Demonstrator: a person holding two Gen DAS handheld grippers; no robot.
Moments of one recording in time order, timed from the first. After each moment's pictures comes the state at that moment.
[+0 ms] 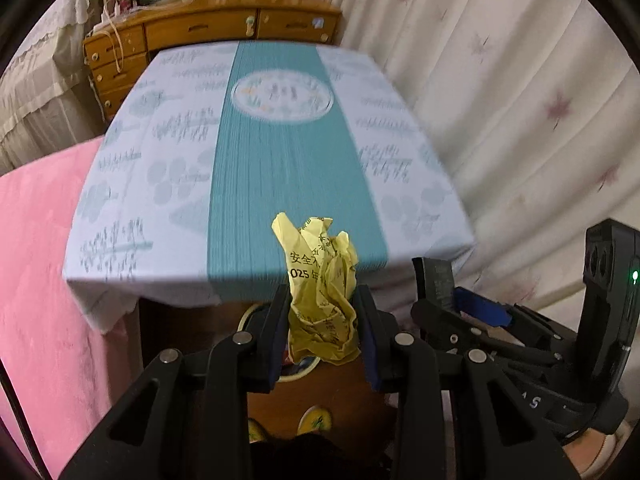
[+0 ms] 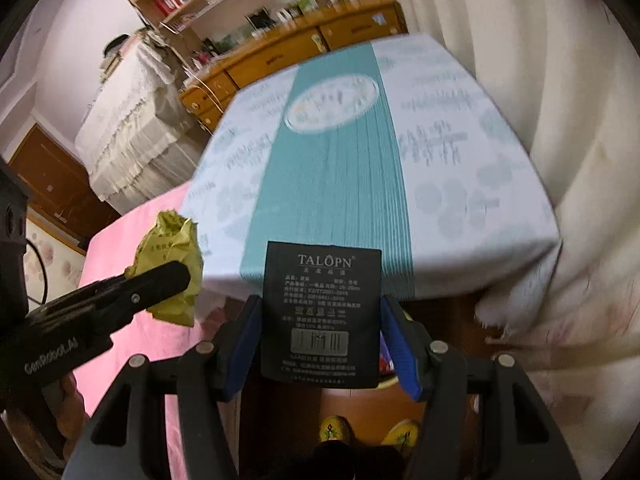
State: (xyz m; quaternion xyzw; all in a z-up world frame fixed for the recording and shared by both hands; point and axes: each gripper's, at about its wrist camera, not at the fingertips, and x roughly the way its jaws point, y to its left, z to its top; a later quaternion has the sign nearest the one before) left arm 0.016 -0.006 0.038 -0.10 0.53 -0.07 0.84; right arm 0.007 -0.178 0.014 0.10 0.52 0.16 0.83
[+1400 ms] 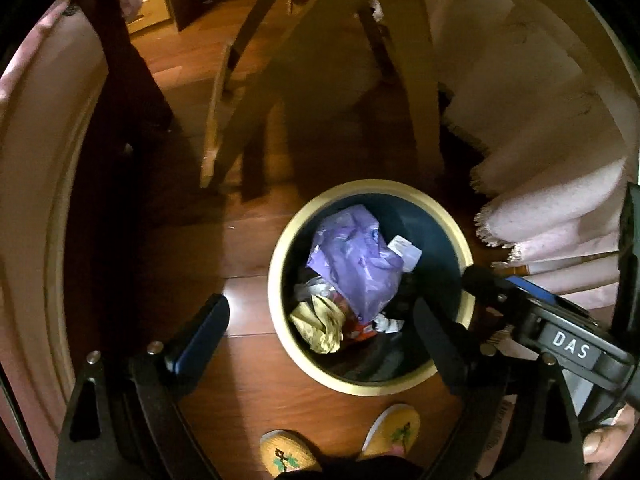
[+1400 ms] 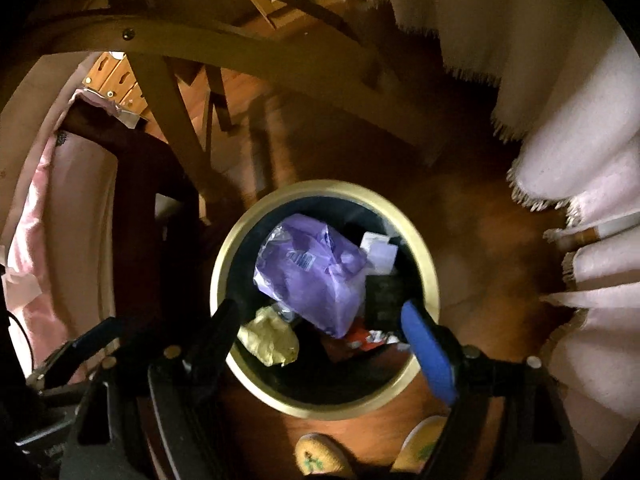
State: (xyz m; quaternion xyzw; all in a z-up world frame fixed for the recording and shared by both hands) left arm 0.024 0.030 -0.406 -0.07 0.61 -0.02 0.79; right arm 0.038 -0.179 -0.418 0.14 0.60 0.06 0.79
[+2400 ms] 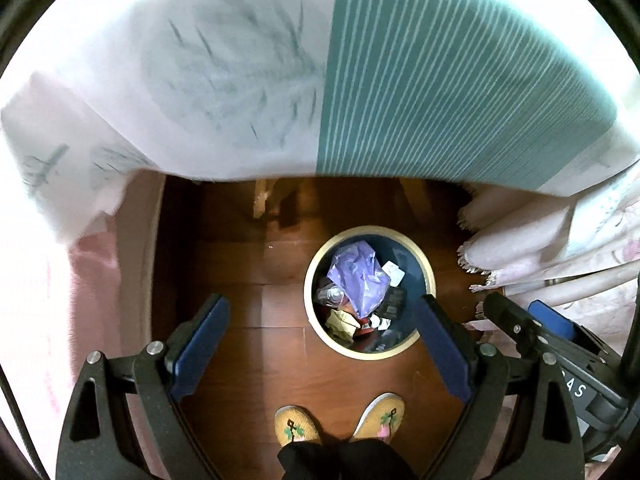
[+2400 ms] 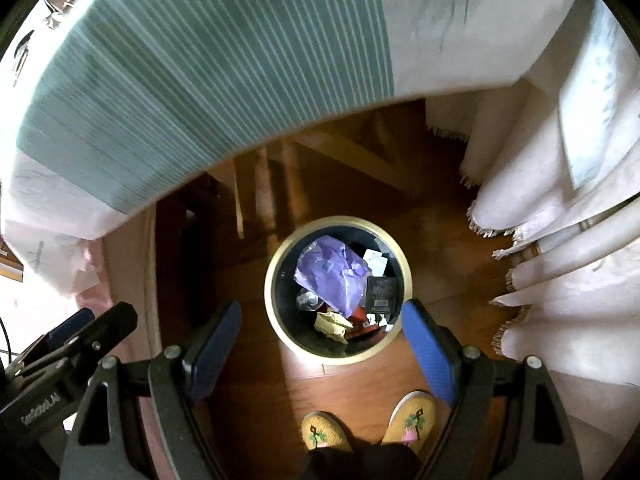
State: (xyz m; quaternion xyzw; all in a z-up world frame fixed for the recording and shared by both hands) left arm -0.010 0.052 -0.219 -0.07 0.58 0.03 0.81; right arm -0.010 -0.156 -0.234 0.11 0.57 0.04 0.81
